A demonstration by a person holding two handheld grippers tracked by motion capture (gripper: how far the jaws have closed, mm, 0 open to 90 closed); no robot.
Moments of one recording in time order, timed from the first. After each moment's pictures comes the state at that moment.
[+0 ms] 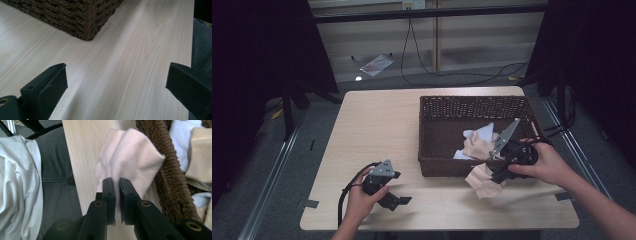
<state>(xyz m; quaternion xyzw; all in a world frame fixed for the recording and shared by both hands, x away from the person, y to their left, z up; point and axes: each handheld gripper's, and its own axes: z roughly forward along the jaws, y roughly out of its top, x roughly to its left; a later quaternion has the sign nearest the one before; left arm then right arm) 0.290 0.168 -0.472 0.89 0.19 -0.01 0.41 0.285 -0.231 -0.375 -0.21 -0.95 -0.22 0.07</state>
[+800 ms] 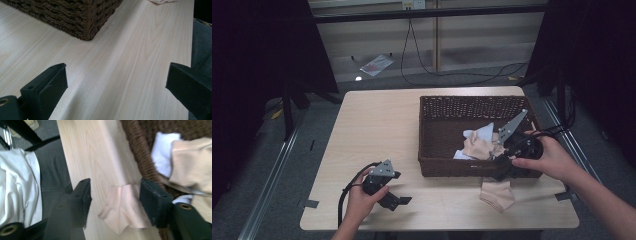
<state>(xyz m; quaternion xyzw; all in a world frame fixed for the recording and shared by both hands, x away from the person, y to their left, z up) 0.290 0.167 -0.472 0.89 0.19 -0.01 0.41 0.290 -0.238 -0.350 -0.23 -0.94 -0.25 0.05</state>
